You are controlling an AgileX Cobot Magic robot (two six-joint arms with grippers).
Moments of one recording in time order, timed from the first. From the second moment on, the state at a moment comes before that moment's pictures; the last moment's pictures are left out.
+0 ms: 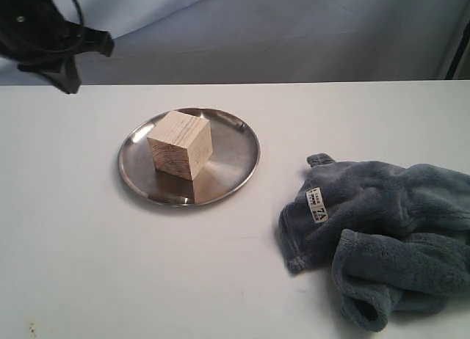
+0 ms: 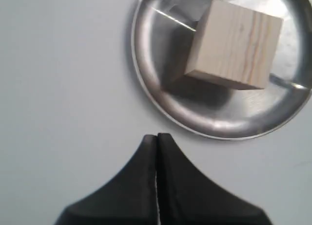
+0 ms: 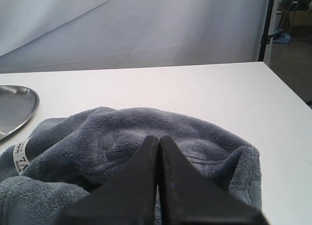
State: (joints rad) left arm -0.23 1.80 -1.66 -0.03 1.20 -0.09; right arm -0.08 0.01 0.00 0.38 0.01 0.09
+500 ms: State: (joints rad) left arm 0.01 1.38 -1.18 0.04 1.05 -0.07; right arm -0.08 0.01 0.00 0.38 0.01 0.09
